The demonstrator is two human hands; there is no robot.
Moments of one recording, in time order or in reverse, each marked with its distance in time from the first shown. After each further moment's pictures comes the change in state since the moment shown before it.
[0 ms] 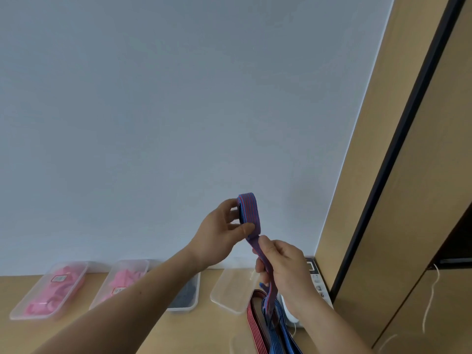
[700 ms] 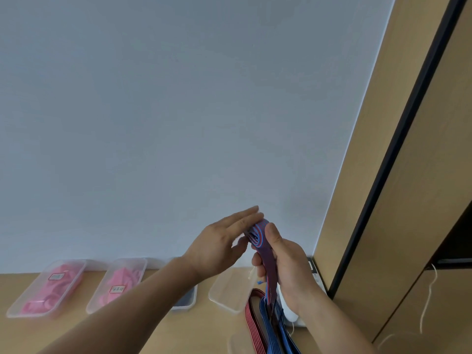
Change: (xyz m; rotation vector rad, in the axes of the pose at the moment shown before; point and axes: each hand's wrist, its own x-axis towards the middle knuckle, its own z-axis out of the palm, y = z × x) left_hand -0.002 -0.030 -0.001 0.706 0.020 0.715; right_hand 0.001 -0.009 -0.003 0.137 -0.083 0.055
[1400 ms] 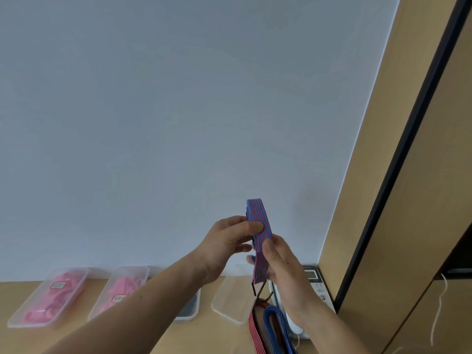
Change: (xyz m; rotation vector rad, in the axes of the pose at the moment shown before) left_hand 0.026 0.021 -0.015 -1.040 -0.084 -0.890; right_hand 0.006 0.010 0.003 -0.035 -0.055 -0.152
